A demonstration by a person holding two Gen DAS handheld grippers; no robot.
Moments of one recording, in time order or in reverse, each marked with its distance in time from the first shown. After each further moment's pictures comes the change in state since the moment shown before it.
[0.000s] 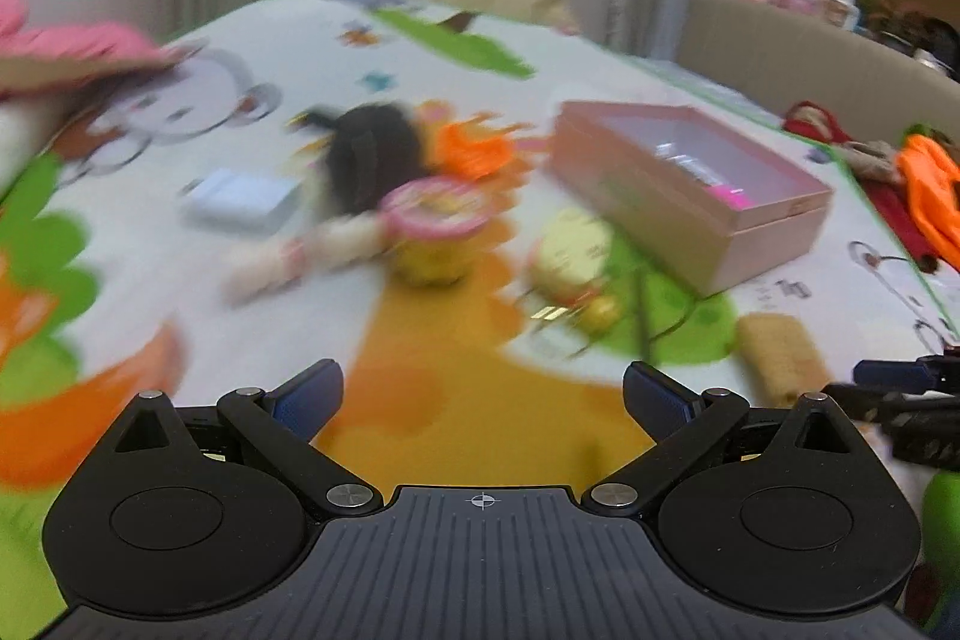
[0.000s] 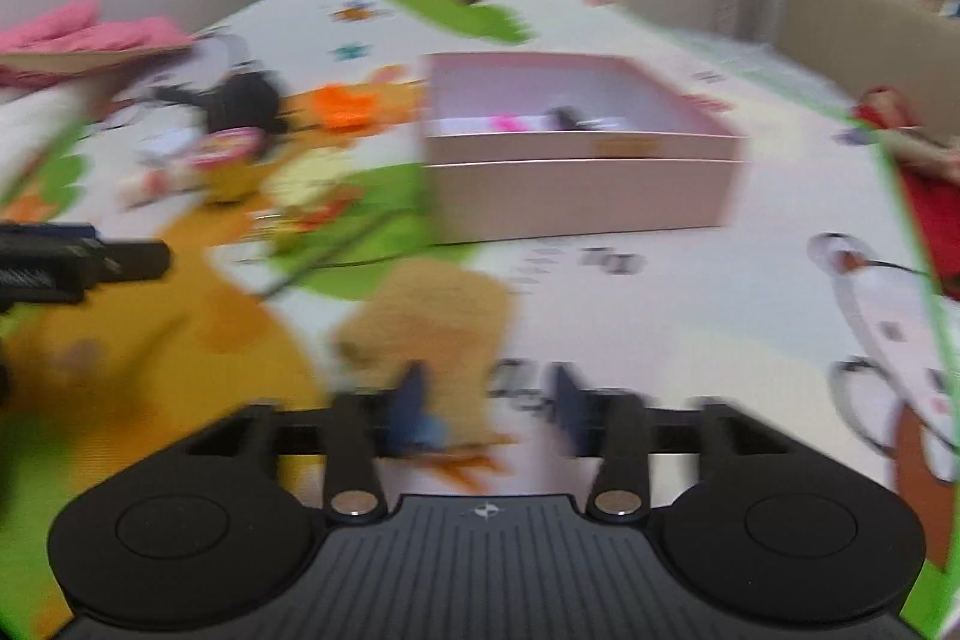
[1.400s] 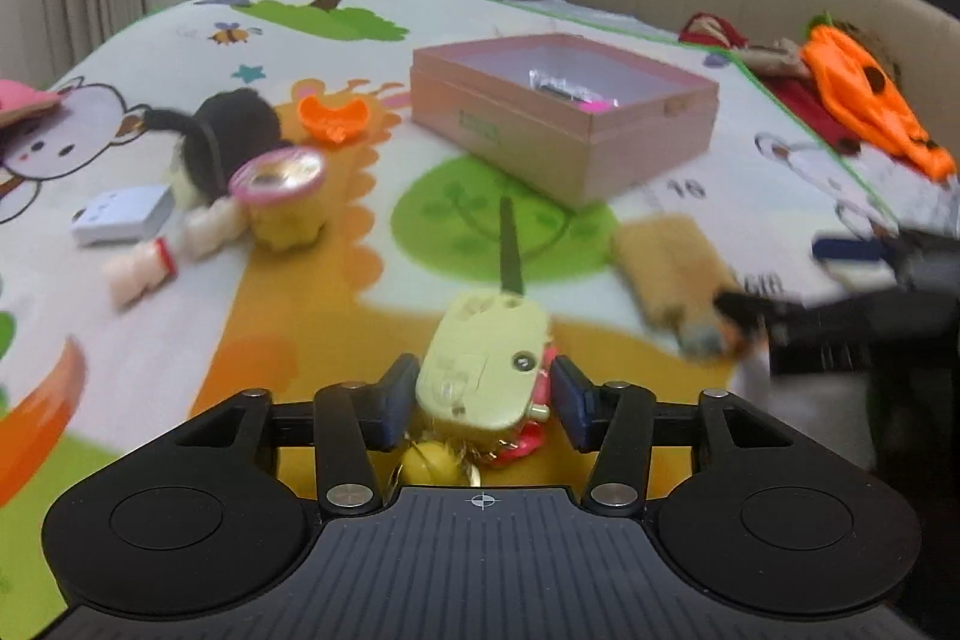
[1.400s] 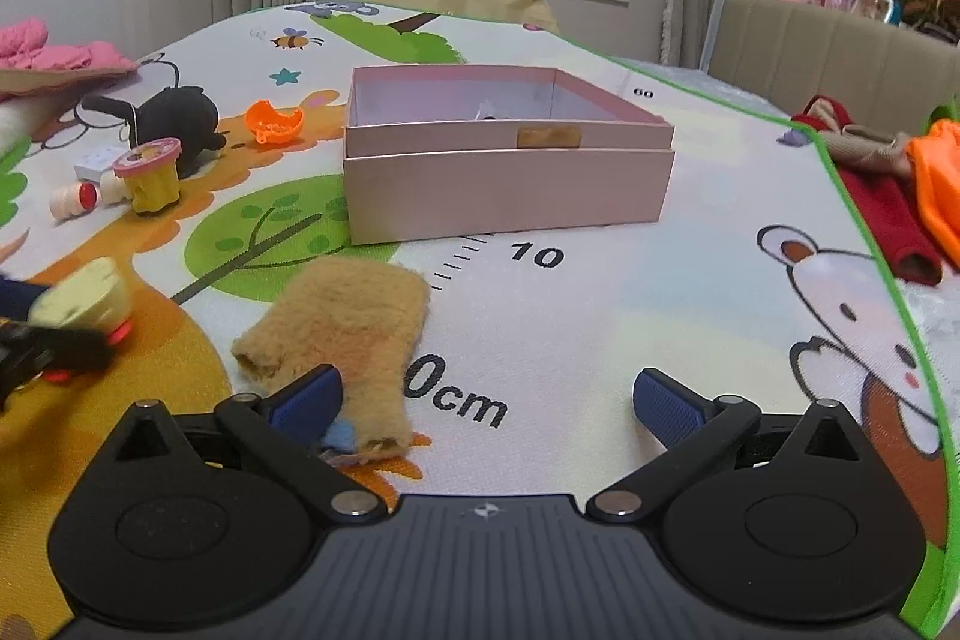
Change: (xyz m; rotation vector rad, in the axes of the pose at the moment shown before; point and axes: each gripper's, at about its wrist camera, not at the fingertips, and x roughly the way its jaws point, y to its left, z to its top) left arm -0.011 -0.031 -0.031 0.185 0.097 -0.081; right arm 0.012 -0.006 -0.021 -0.003 -0.068 -0.079
